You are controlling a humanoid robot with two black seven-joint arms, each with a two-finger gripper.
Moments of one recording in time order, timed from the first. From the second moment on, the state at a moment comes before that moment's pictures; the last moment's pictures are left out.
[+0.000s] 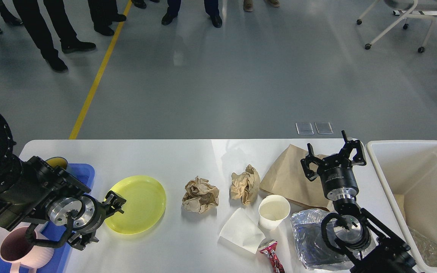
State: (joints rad) left arm -1.48 0.23 1.33 -1.31 -0.83 -0.06 0.01; right arm 0.29 -0.10 1.05 0.89 -0.14 0.21 0.52
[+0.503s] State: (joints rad) left arm -1.36 0.27 1.18 -1.23 -0.84 0.07 0.01; right arm 0.29 -0.10 1.05 0.89 -0.14 0.21 0.52
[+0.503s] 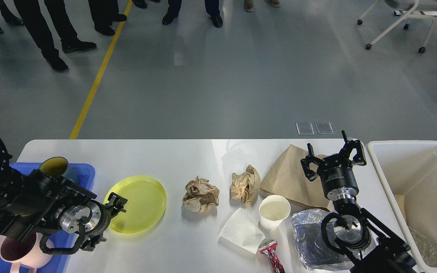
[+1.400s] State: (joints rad) left arm -1.33 0.26 1.16 -1.21 -0.86 0.07 0.01; right arm 0.29 -0.10 1.05 0.89 -0.14 0.21 0.52
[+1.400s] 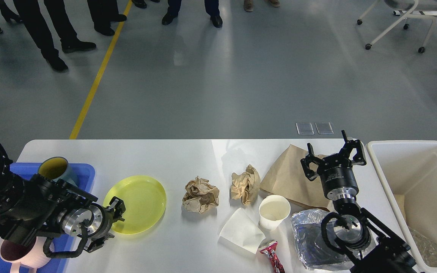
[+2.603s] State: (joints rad) left arm -1.31 0.27 1.14 -1.22 -0.88 0.07 0.02; right arm 0.29 -0.10 1.05 0.89 -0.14 0.21 0.52
